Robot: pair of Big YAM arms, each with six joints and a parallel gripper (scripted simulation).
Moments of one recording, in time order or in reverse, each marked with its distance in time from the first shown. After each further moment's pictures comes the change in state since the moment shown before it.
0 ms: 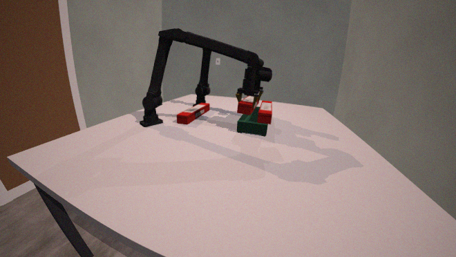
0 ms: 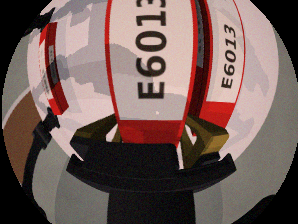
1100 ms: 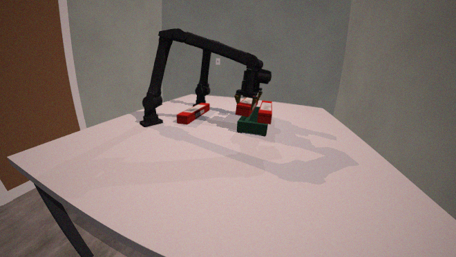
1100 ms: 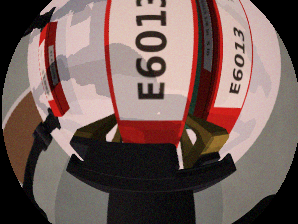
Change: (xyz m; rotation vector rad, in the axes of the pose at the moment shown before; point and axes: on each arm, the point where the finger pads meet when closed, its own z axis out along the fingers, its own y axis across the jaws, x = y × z) left arm 0.002 -0.006 0.008 0.015 0.006 0.004; right arm -0.002 0.007 0.011 -0.015 0.000 0.003
